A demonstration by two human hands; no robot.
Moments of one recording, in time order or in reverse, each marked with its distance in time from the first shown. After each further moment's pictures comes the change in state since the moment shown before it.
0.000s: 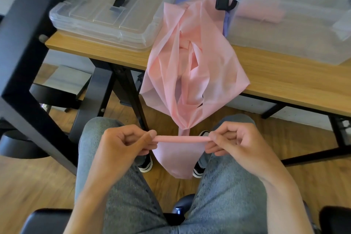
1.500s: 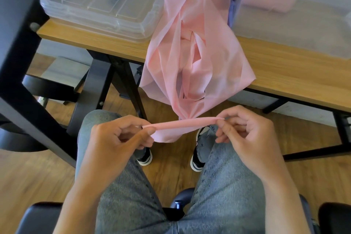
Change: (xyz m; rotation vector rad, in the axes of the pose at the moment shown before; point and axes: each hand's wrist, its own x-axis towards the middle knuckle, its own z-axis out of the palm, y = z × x) left_hand -0.005 0.011 -0.002 0.142 0.042 0.224; right_hand 0.006 0.009 0.005 -0.144 0.277 -0.307
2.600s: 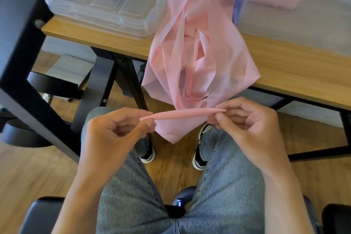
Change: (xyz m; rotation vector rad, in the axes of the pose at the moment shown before) left_hand 0.001 0.007 -0.002 -0.034 0.100 0.084; right_hand 0.009 -0.010 0.003 0.222 -0.009 -0.005
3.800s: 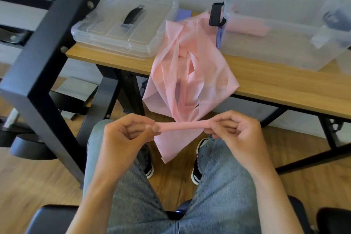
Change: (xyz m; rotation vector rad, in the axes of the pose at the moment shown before) left_hand -0.021 0.007 0.004 -0.188 -0.017 -0.035; right_hand -0.029 -0.003 -0.005 0.018 0.034 -0.030
